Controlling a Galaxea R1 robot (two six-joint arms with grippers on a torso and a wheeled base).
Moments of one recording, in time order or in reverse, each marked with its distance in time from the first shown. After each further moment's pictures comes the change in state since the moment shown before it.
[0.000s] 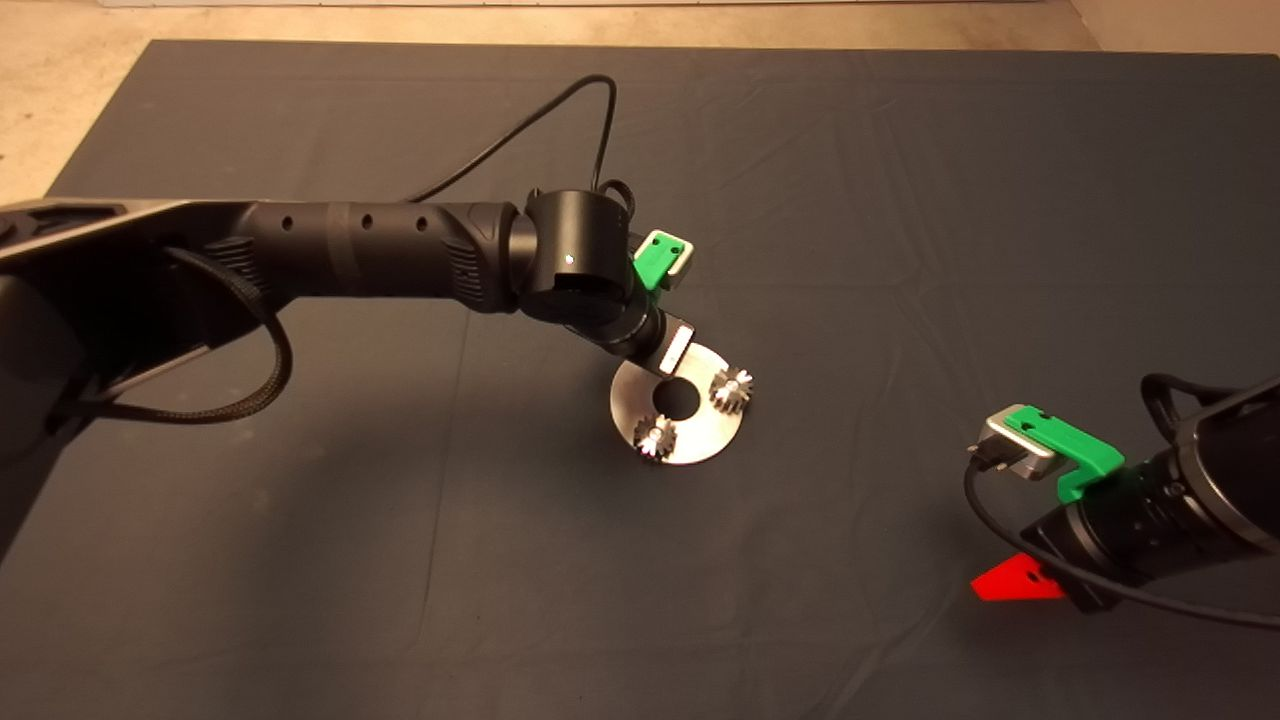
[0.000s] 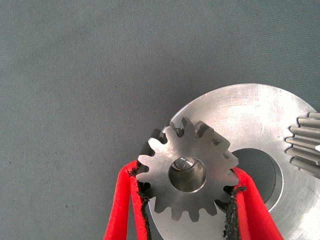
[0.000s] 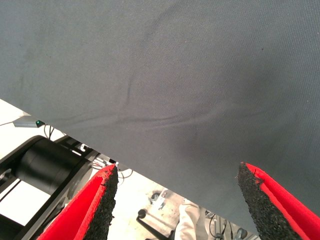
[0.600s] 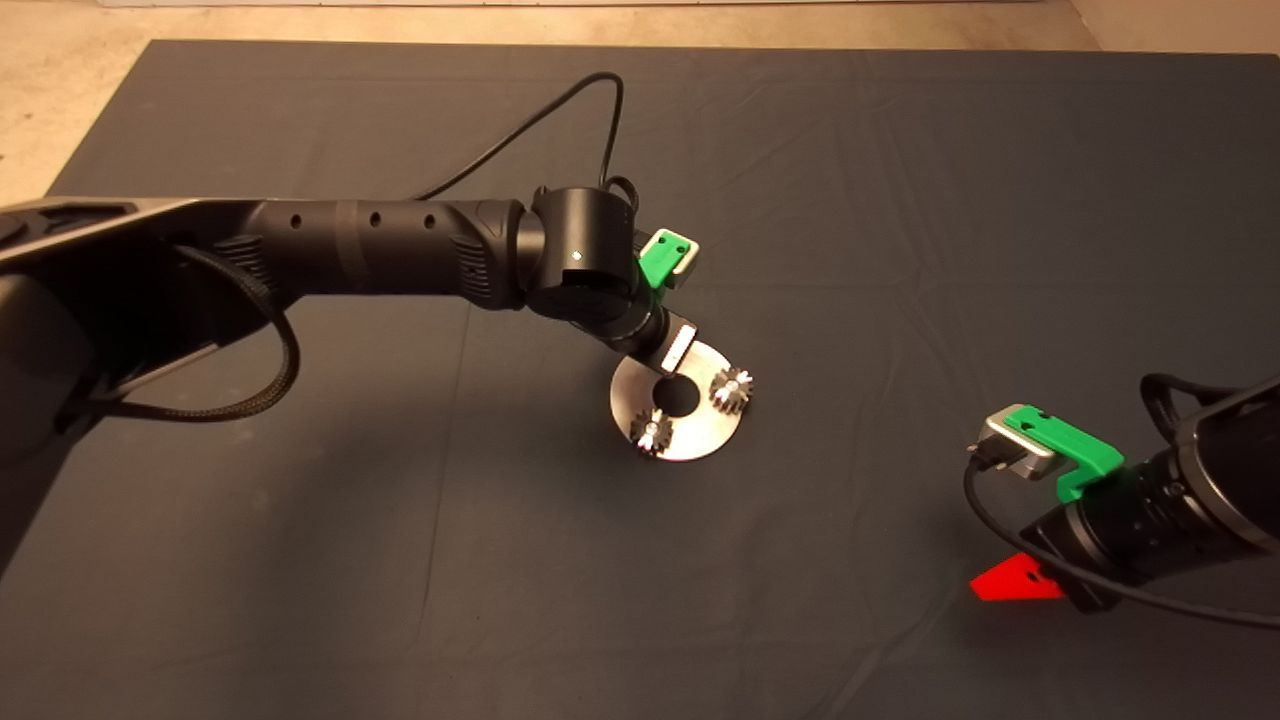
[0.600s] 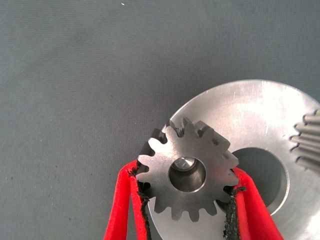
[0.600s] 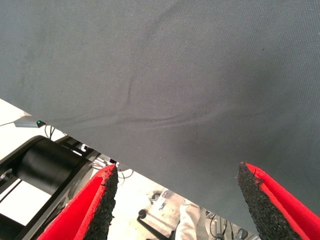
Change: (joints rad) left arm 0.006 0.013 -0.021 0.001 0.000 0.078; right arm 0.000 0.000 0.000 0.000 0.002 0.000
